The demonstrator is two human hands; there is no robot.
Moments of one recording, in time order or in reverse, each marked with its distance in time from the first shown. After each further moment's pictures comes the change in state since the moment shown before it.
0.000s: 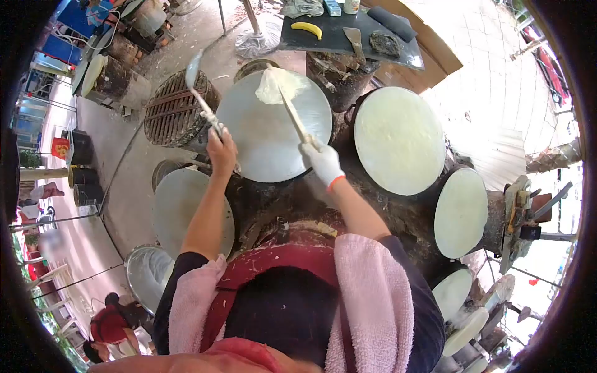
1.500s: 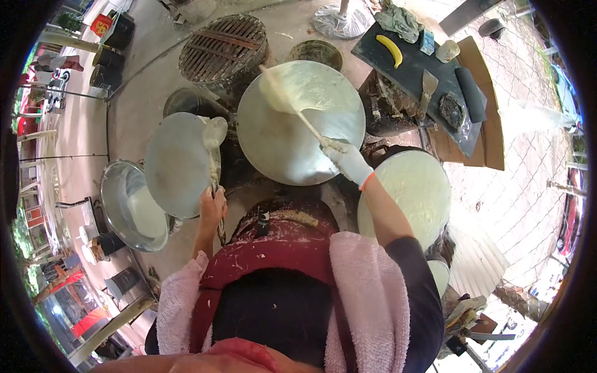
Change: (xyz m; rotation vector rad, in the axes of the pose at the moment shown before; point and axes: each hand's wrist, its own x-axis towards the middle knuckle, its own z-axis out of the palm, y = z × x) left_hand -0.164 0.094 -0.082 -0.153 0.070 -0.931; right_hand 0.128 -0.047 -0.041 -0.223 -0.732 0.195
